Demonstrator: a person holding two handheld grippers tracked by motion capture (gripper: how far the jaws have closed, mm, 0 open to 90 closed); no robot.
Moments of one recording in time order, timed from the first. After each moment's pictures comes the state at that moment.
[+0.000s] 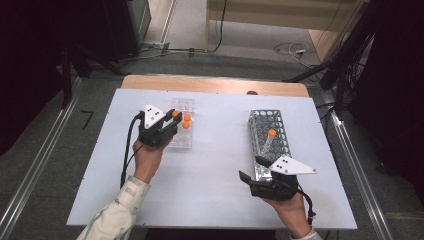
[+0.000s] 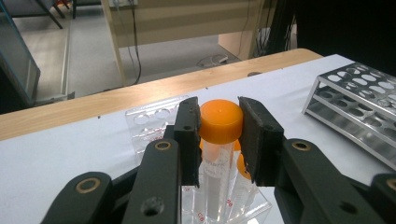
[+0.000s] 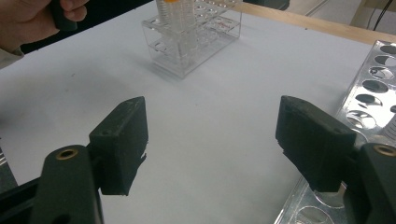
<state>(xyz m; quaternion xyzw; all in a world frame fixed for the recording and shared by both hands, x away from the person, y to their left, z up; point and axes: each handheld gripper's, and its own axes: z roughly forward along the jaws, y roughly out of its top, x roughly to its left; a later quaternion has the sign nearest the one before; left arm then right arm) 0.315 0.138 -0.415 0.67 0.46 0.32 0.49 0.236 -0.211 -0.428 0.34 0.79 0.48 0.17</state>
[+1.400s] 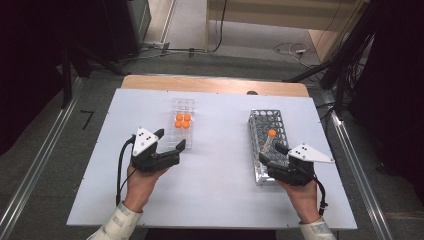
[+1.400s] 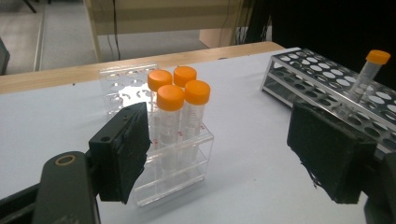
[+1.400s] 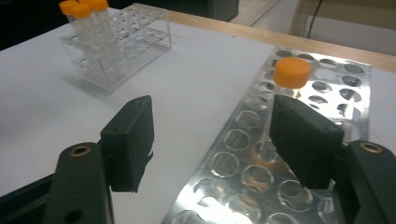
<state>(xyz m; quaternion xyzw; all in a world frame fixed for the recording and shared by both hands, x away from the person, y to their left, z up) 0.250 0.141 -0.426 0.67 0.46 0.27 0.51 0.271 -0.252 -0.427 0.40 0.76 0.47 0.23</state>
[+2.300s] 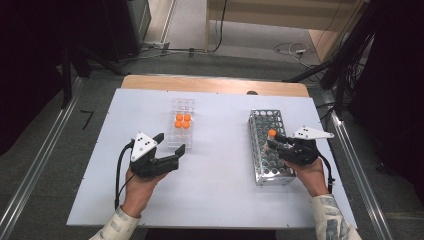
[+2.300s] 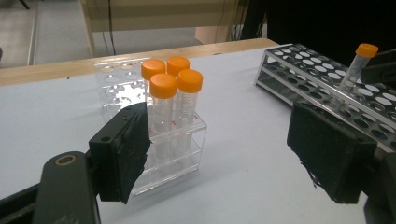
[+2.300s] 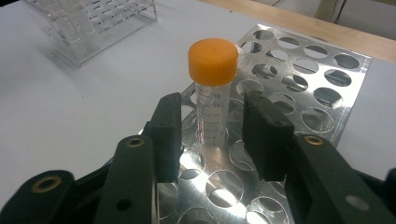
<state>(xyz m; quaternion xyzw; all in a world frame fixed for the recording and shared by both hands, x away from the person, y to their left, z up) 0.244 0.143 -0.430 0.67 0.46 0.26 0.52 0.338 -0.283 -0.440 0.35 0.81 0.44 0.18</state>
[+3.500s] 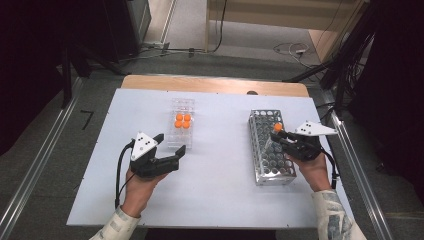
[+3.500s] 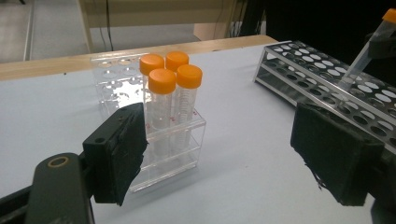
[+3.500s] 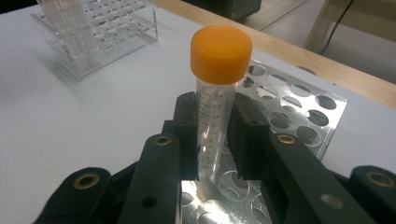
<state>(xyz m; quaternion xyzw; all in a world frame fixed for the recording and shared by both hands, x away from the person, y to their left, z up) 0.245 0.143 -0.432 0.67 0.46 0.26 0.51 0.338 -0.281 -0.417 0.32 0.80 0.45 0.22</state>
